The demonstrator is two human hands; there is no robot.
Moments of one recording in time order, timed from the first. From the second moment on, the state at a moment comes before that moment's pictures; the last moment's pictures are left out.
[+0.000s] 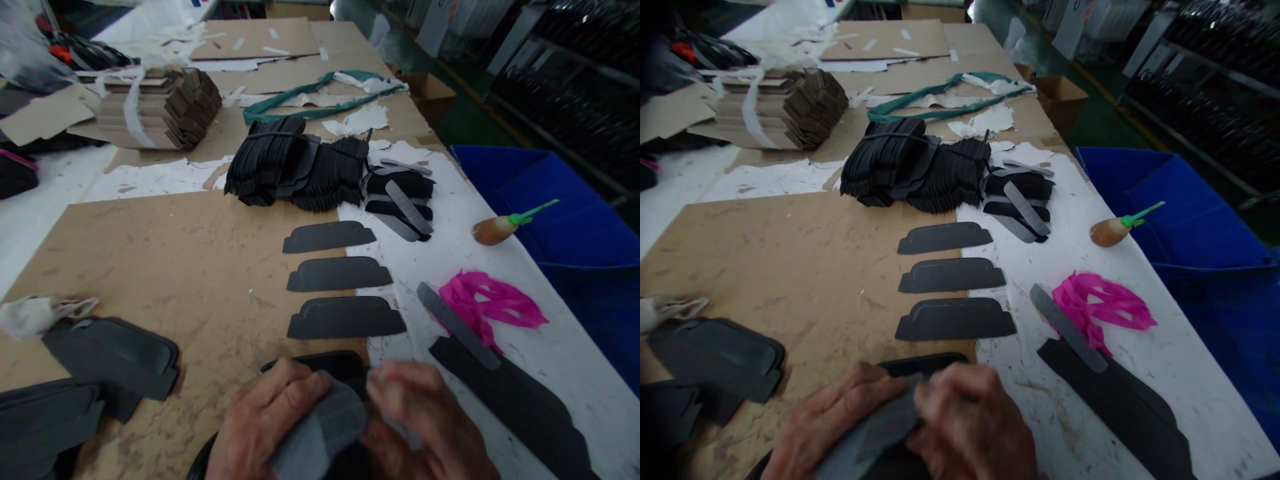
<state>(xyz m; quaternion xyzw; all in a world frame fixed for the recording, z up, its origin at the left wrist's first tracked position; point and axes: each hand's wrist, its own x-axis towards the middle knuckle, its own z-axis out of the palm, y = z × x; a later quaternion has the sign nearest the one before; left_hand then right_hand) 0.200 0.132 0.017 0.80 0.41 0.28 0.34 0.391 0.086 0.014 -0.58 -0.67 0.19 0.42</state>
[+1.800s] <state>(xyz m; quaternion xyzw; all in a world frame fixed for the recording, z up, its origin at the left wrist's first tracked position) 0.205 0.142 -0.110 0.91 0.41 0.01 0.05 0.444 0.135 -0.106 -0.79 -0.30 0.44 0.30</state>
